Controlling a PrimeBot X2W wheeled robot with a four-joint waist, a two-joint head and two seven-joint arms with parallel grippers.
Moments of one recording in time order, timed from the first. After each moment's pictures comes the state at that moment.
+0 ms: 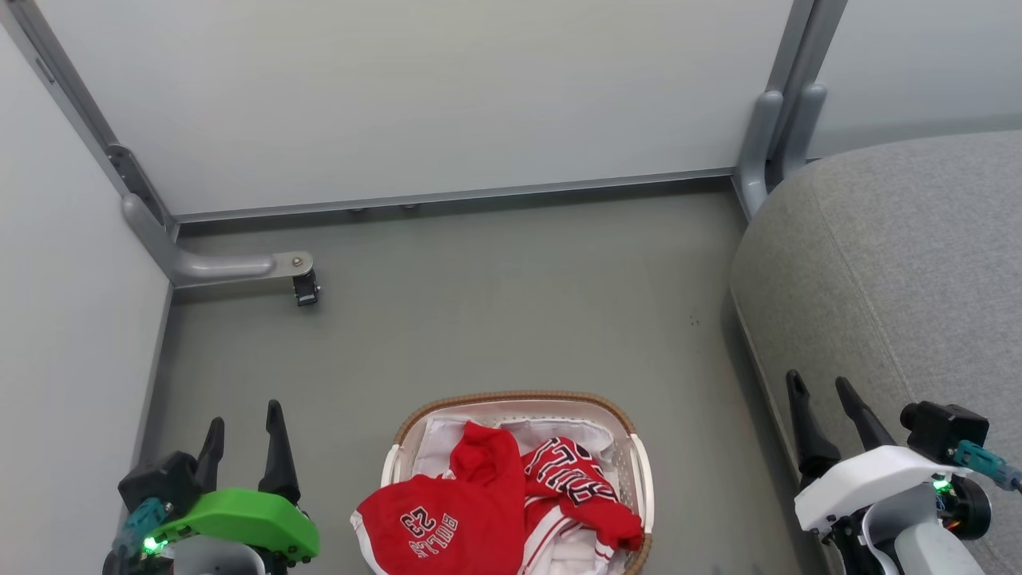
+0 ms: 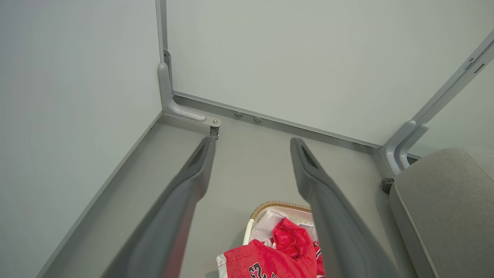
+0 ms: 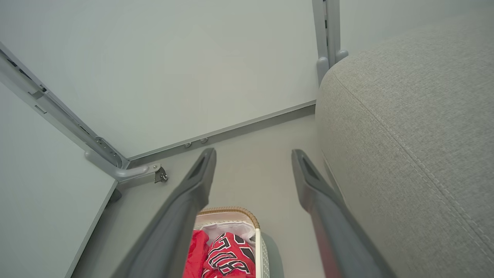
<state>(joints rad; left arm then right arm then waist) -0.07 0.11 -0.10 0.34 -0.48 0.03 -0.15 -0.11 -0.12 0.03 0.35 0.50 0.13 -0.15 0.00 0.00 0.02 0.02</state>
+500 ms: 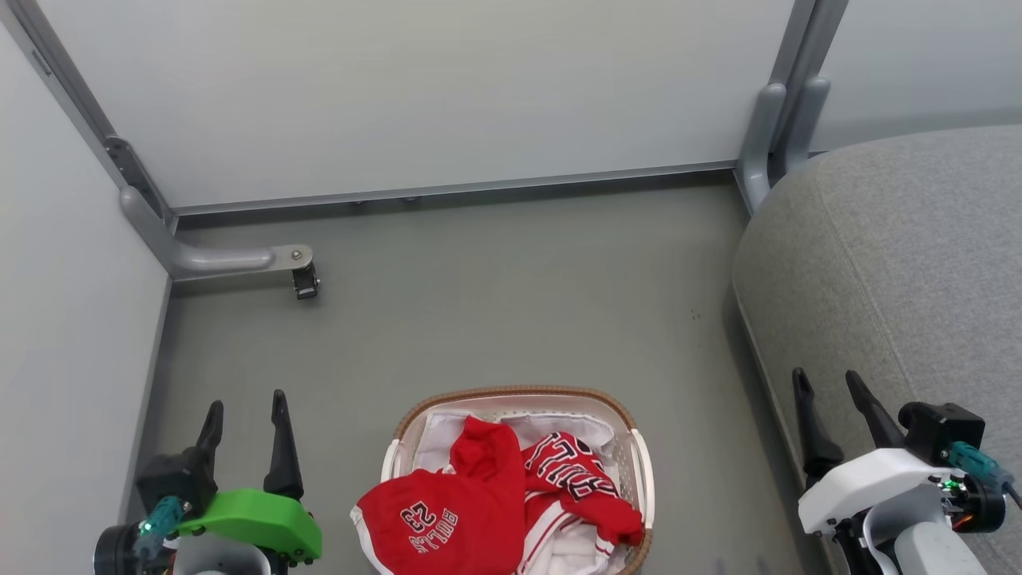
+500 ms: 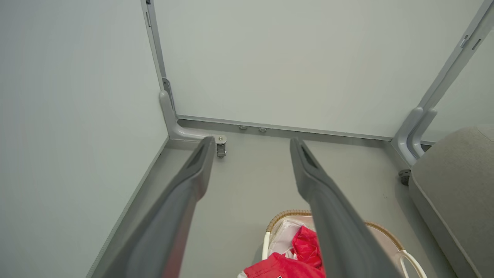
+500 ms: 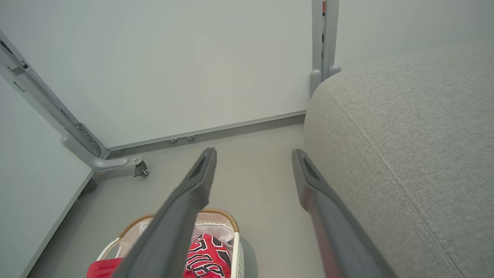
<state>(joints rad) -0.07 0.12 -0.10 0.31 -0.33 0.02 -0.19 -0.12 -0.11 0.00 0.35 0.36 0.13 -0.19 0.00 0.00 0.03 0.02</state>
